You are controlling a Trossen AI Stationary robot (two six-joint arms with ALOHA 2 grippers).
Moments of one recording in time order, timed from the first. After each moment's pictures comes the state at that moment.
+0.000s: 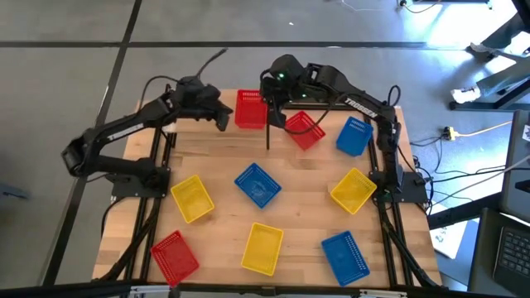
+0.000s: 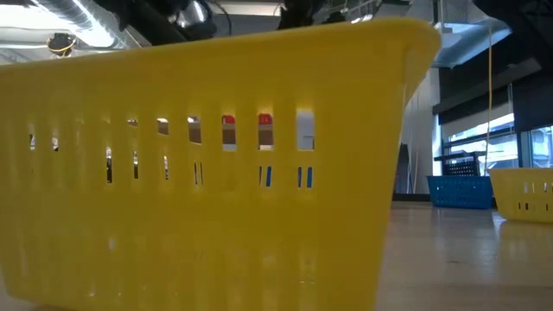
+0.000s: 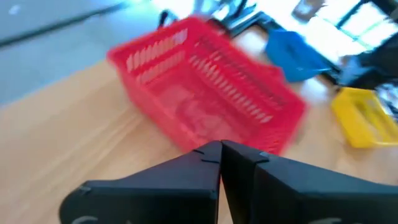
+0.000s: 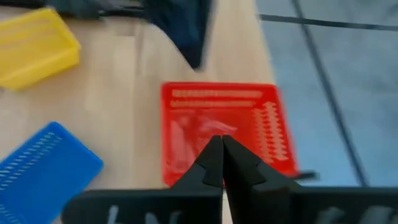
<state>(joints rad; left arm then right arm) 0.67 1.14 0.96 -0.29 0.14 -0.27 -0.34 2.01 2.35 -1.11 0.03 -0.33</state>
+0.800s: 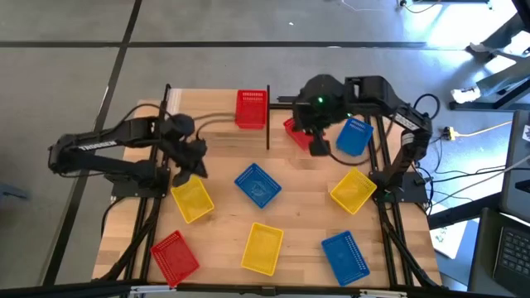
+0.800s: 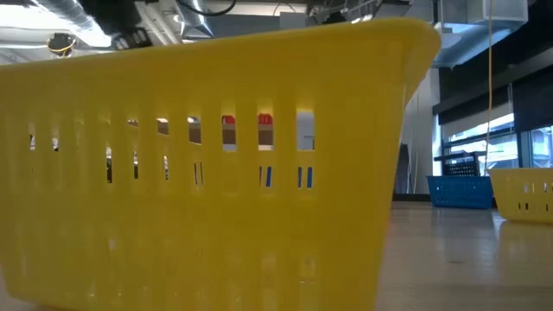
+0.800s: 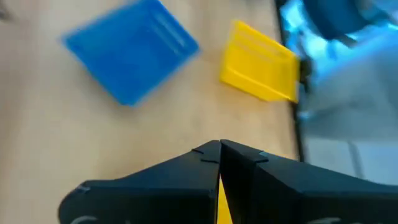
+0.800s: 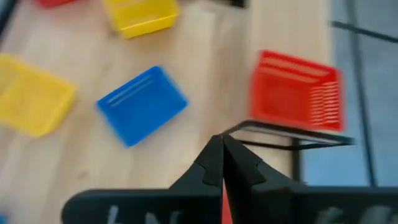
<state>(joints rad) 0.21 0.90 0.96 -0.87 0.49 -0.12 -0.13 1.78 2.36 -1.48 -0.04 -0.34</state>
